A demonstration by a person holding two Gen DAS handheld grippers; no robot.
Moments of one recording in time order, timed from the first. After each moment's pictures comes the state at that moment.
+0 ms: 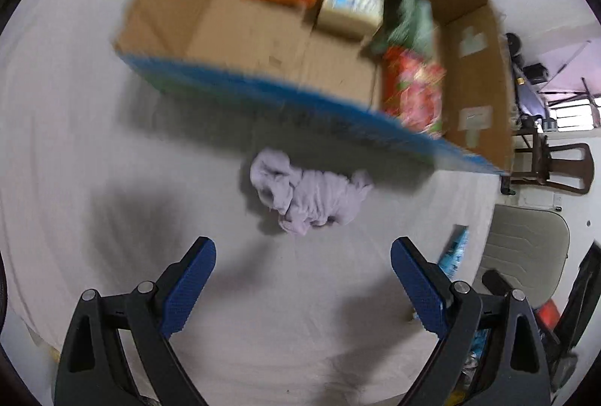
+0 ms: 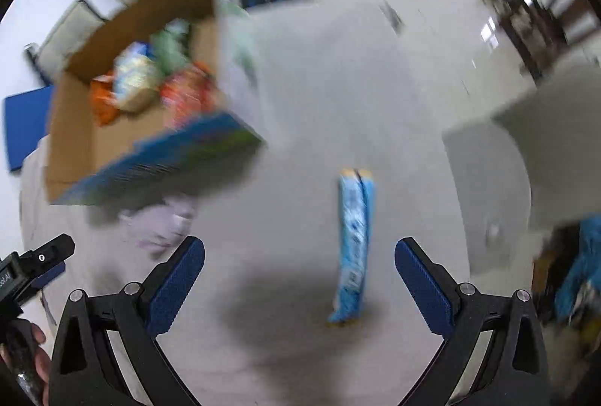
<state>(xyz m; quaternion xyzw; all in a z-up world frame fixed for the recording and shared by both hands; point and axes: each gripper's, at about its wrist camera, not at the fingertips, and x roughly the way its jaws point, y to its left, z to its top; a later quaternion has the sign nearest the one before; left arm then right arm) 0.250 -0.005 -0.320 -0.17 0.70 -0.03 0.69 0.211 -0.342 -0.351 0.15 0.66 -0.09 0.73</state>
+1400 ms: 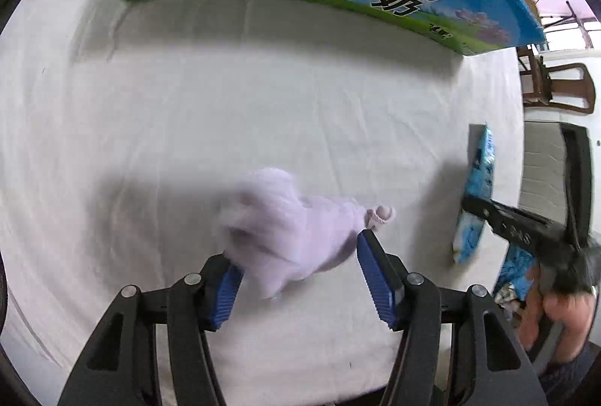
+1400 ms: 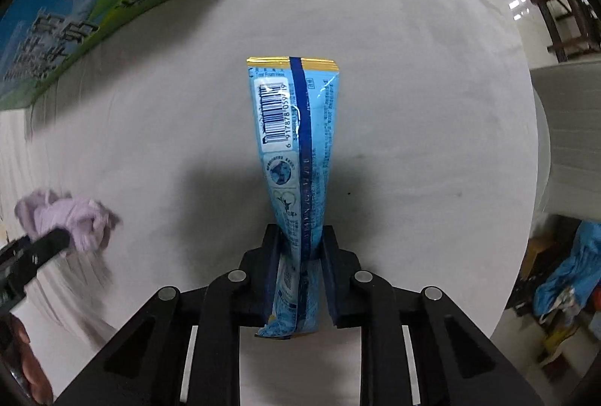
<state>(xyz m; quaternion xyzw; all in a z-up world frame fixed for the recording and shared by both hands) 0.163 -0.026 -0.381 -0.09 0.74 -0.11 0.65 0.176 -0.303 -0.472 0.08 0.76 -0.03 0.65</state>
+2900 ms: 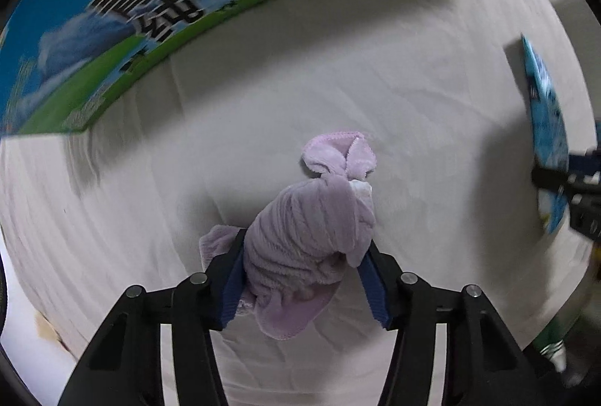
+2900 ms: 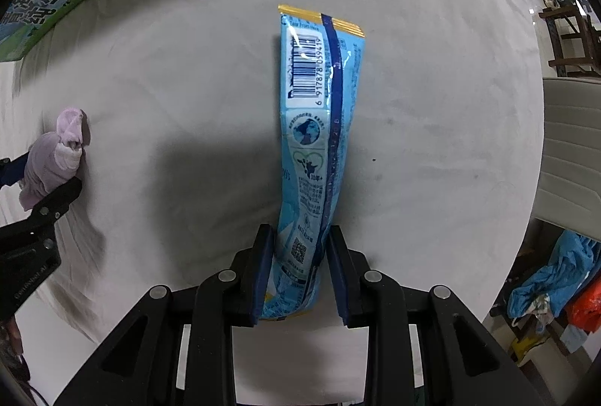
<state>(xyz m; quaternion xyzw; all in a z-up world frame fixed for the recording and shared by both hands) 0.200 -0.084 -0.398 0.18 0.71 -0.14 0.66 0.160 -0.259 -0.489 0.03 0.78 -0.02 0.62</state>
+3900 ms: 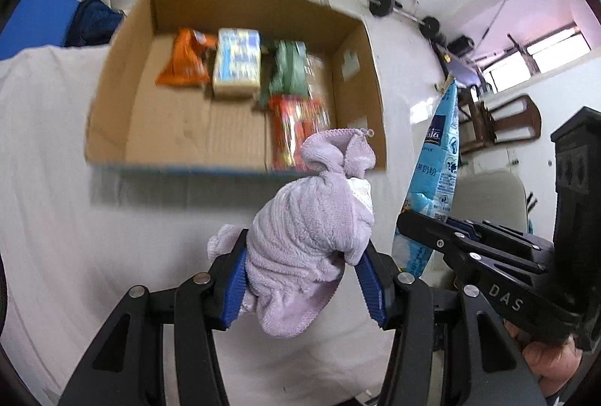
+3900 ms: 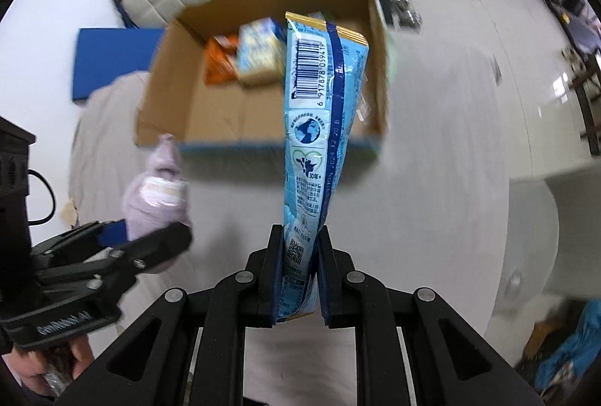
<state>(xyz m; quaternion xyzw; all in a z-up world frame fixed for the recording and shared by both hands) 0.280 -0.038 -0.220 -0.13 0.62 -0.18 0.75 0.231 -0.241 -0.270 0.09 0.63 0.10 0.76</state>
